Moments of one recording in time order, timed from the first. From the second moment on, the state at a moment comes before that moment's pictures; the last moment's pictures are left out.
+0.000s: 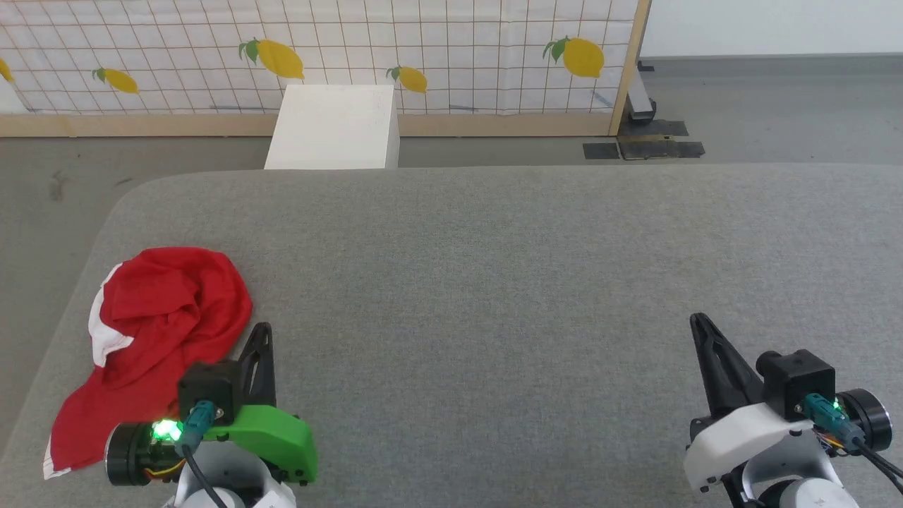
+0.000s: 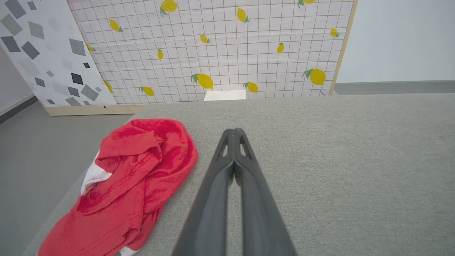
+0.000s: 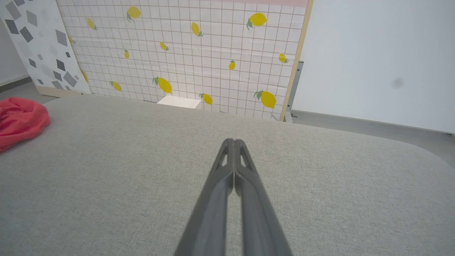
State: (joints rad) left arm 0.00 0.05 0.00 0.00 -0.01 -0.01 0.00; right arm 0.02 -0.05 0.00 0.01 0.00 0.13 0.00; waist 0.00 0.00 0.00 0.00
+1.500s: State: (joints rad) left arm 0.00 0.05 0.00 0.00 -0.01 -0.01 0.00; right arm 0.02 -0.05 0.00 0.01 0.00 0.13 0.00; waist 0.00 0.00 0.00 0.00
